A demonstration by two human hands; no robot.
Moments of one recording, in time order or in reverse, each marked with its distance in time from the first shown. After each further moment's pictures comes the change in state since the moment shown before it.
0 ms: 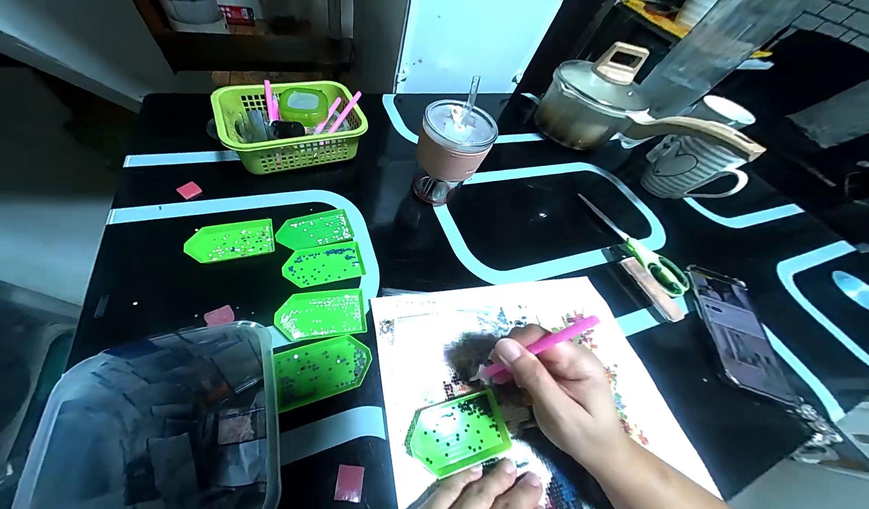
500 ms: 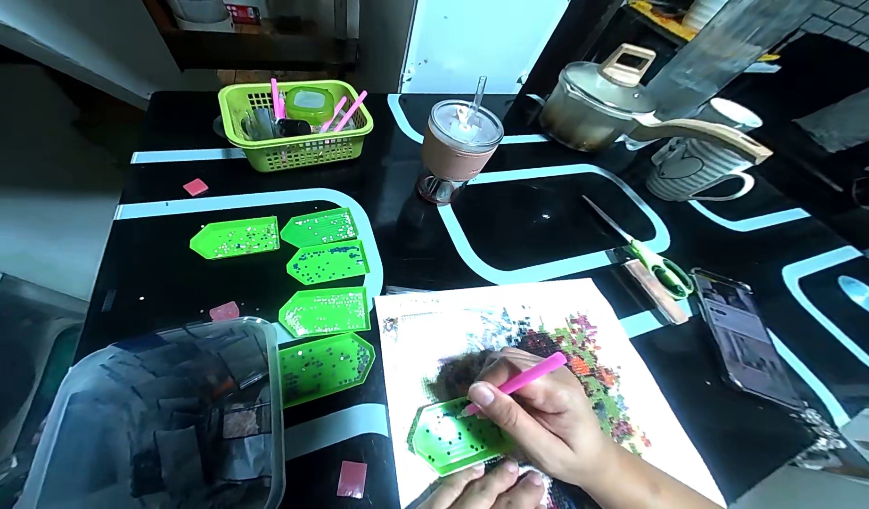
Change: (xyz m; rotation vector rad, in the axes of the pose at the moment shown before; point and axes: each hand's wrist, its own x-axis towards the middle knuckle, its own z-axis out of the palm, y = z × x) left_hand 0.000 -0.001 0.001 0.008 0.035 0.013; right_hand -0.002 -0.005 0.009 -0.030 -0.203 -0.131
